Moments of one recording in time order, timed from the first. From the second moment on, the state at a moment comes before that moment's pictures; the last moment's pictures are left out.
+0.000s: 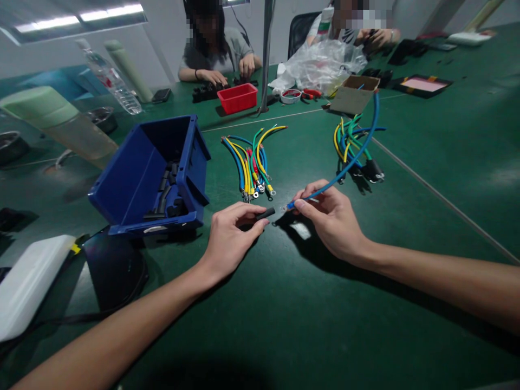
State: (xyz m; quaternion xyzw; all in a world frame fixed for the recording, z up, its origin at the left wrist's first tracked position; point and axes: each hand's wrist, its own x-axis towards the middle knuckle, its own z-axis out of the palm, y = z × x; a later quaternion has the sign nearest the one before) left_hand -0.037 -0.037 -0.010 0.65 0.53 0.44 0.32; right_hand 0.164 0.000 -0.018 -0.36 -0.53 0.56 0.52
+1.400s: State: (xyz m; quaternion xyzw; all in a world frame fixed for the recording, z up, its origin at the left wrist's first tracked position) left_hand -0.036 -0.036 -0.007 0.63 0.54 0.43 0.36; right_hand 0.164 0.001 -0.017 -0.36 -0.50 0.58 0.53
